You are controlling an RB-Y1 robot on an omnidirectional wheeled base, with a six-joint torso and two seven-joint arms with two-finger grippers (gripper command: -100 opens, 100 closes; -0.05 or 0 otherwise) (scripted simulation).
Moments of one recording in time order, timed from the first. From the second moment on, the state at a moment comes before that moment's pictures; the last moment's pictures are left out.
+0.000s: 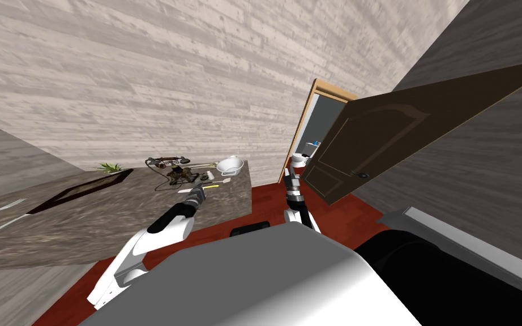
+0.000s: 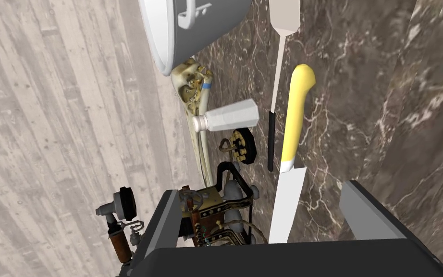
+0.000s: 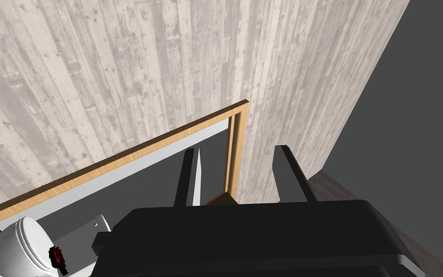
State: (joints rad) left arm 0.36 0.20 0.09 -2.20 0.03 0.70 0.22; right arm 0.54 -0.01 0.05 -2.24 0.02 -0.45 -0.11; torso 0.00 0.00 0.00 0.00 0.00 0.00
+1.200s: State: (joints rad) left arm 0.29 0.20 0.09 -2.18 0.04 1.01 0.28; right arm 0.54 -0.01 0.05 -2.24 0.02 -0.45 -0.11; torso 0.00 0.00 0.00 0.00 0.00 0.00
